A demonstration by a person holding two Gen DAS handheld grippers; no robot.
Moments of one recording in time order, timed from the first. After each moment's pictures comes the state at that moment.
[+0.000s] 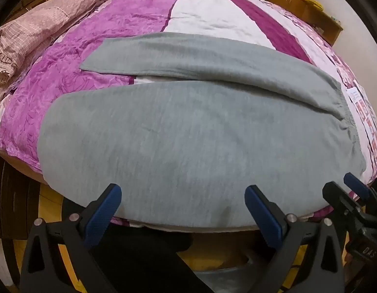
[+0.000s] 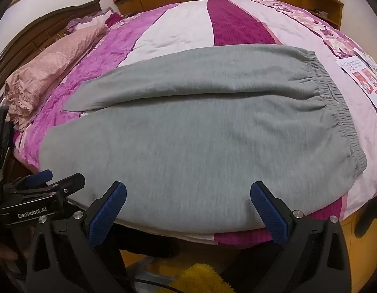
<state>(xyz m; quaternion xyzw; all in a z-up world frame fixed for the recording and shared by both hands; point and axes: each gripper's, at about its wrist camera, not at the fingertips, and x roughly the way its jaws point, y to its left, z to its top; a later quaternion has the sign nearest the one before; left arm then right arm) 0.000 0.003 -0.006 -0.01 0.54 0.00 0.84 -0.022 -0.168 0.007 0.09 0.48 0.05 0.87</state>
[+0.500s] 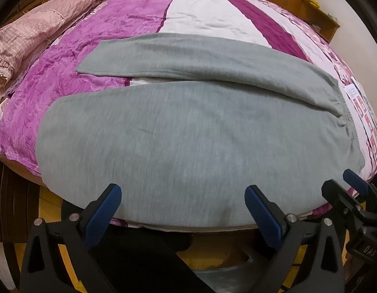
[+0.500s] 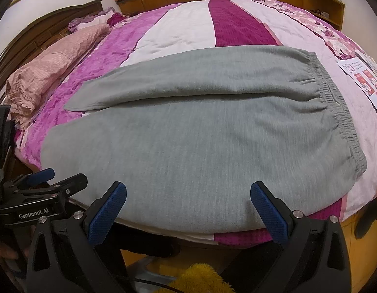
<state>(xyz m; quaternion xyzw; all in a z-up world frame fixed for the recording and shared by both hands) 0.001 -0.002 -0.003 -0.01 0.54 -0.01 0.84 -0.022 -0.169 0.007 0.09 0.48 0.05 0.87</state>
